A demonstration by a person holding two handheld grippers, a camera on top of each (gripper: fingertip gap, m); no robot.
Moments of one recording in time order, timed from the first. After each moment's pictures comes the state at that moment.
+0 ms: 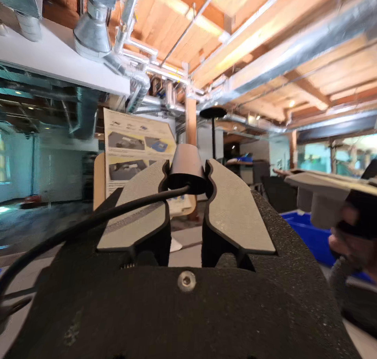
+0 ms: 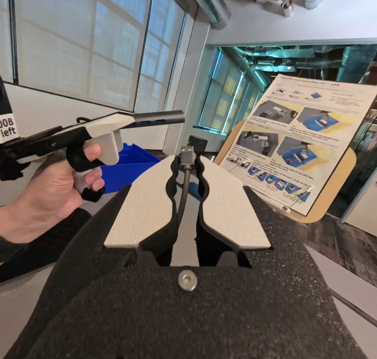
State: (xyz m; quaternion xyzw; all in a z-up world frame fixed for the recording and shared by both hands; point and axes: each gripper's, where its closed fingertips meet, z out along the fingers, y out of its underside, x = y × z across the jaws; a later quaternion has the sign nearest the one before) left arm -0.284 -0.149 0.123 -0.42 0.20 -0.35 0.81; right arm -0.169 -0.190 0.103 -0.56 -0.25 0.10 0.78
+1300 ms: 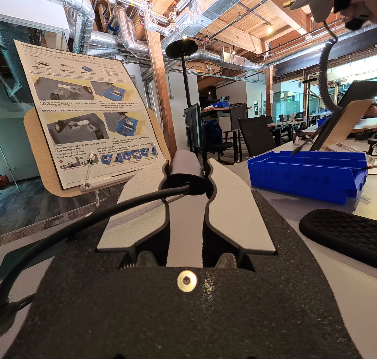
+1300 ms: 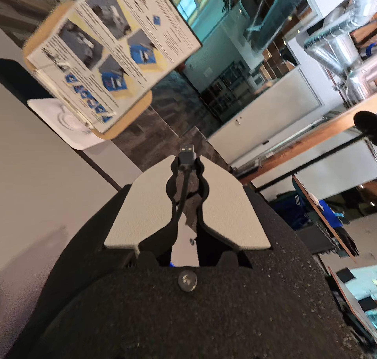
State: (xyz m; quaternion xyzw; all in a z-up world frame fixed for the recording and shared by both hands) left arm -0.213 -0.141 0.064 -0.49 0.32 -0.34 0.74; right arm 0.154 -0.185 0.306 -0.69 -0.28 -0.27 0.61
